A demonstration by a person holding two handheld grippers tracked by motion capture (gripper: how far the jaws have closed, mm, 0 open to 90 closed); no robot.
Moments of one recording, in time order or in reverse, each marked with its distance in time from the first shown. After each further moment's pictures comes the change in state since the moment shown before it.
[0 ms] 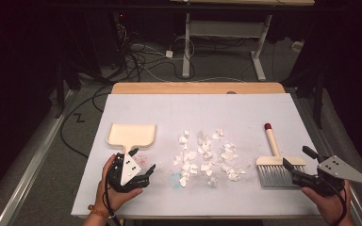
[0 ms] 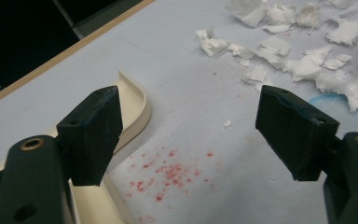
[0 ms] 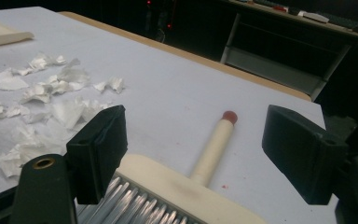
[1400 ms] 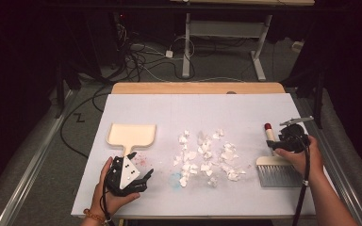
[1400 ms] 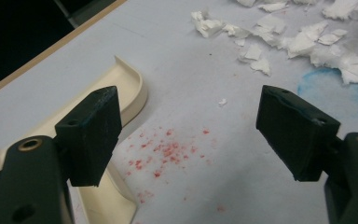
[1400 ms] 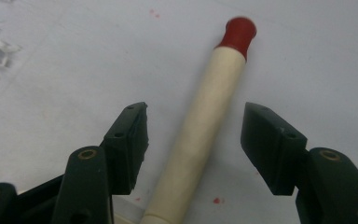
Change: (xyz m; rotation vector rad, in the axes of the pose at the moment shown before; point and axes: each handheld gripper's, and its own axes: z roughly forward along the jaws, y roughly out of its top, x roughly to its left) left arm -0.003 -0.006 -0.007 0.048 -0.008 0.027; right arm -0.039 0.019 0.139 0.653 0.035 0.138
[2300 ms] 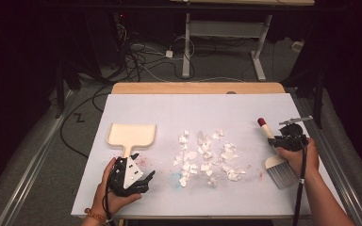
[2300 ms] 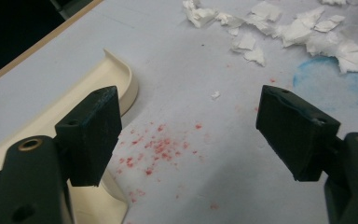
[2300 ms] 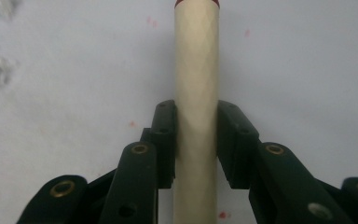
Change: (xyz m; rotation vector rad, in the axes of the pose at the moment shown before) left arm -0.002 0.001 0.005 0.036 -0.015 0.015; right arm -0.001 -0.001 -0.001 -0.075 0.011 0.040
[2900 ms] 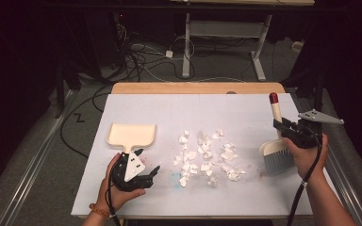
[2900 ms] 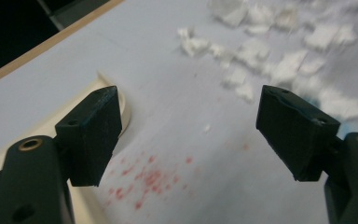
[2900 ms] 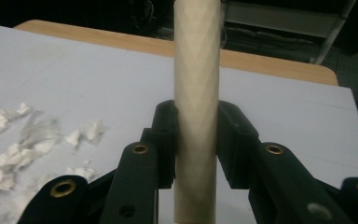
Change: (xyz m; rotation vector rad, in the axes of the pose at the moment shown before) left arm 0.004 0.029 0.003 -0.083 -0.087 -0.102; right arm 0.023 0.015 -0.066 -0.406 0.028 0.028
